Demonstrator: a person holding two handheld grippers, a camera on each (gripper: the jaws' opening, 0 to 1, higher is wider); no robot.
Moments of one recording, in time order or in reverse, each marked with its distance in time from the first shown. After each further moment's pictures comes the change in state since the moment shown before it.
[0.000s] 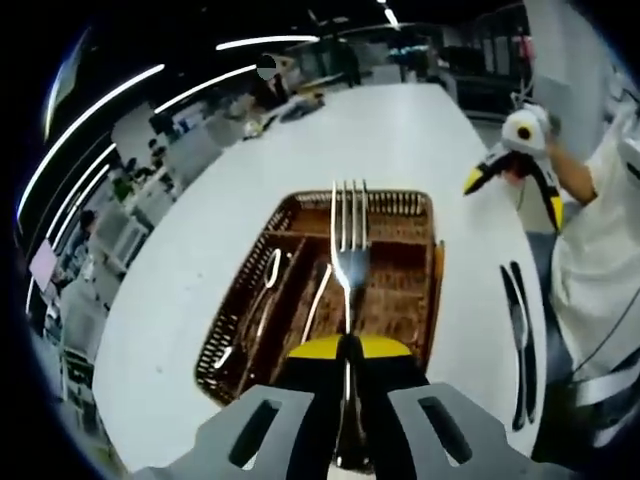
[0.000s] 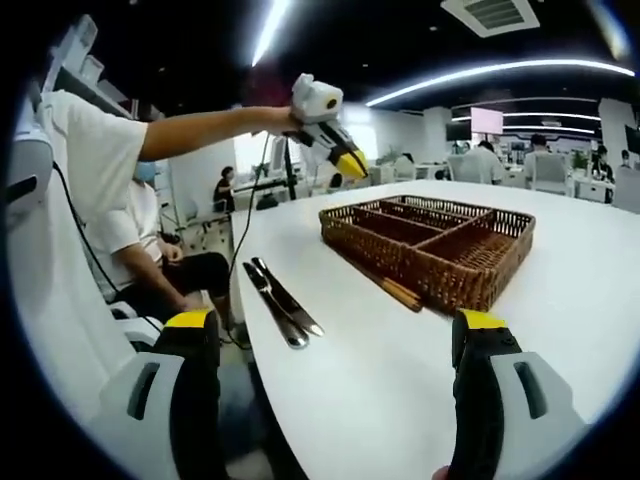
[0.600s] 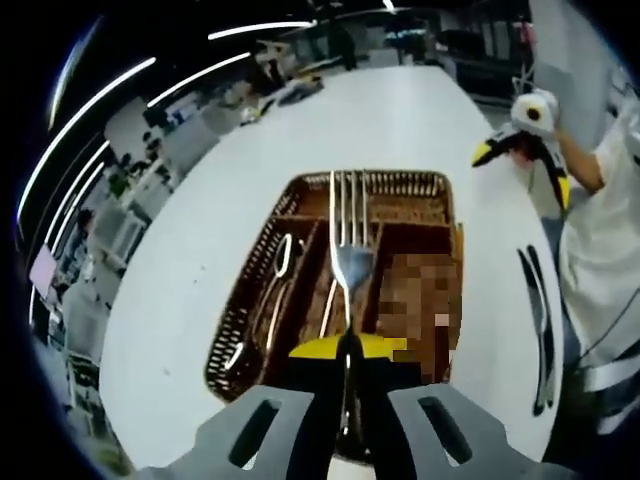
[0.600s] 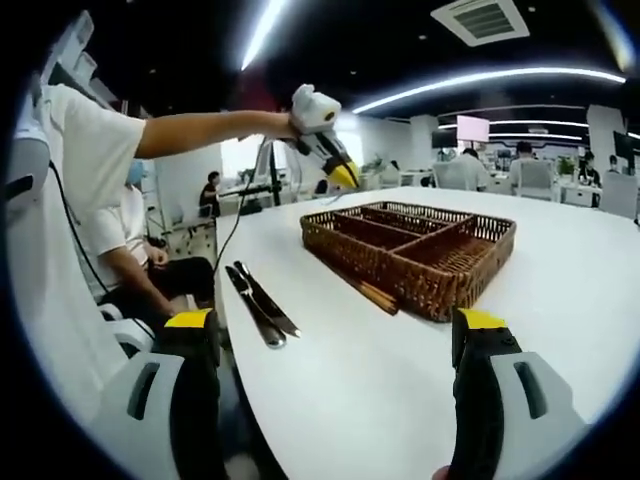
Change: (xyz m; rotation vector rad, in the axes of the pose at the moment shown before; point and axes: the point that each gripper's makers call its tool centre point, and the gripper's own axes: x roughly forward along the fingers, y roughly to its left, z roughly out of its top) left arm 0.015 0.025 -0.004 0.029 0.071 -0.003; right arm -0.002 -0.023 0.000 -0.007 -0.021 -0.059
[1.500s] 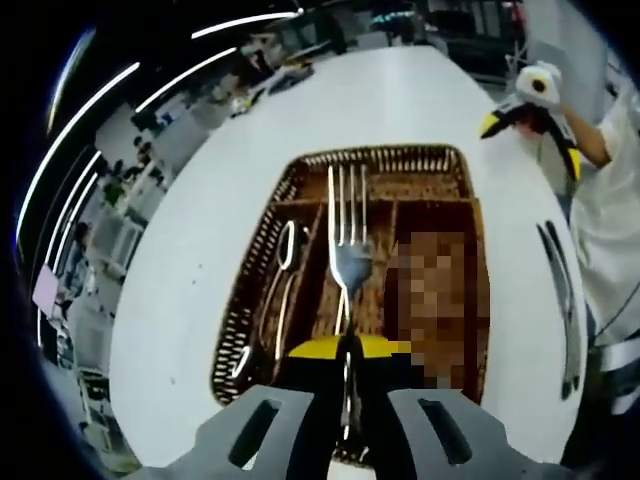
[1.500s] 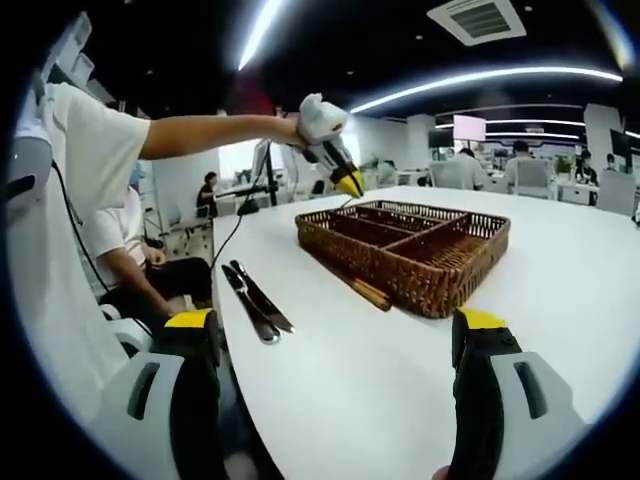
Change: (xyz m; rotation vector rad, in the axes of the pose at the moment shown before) left arm 0.024 0.016 -0.013 0.080 0.067 0.003; right arm -0.004 -0.007 0.001 0.008 -0.004 -0.012
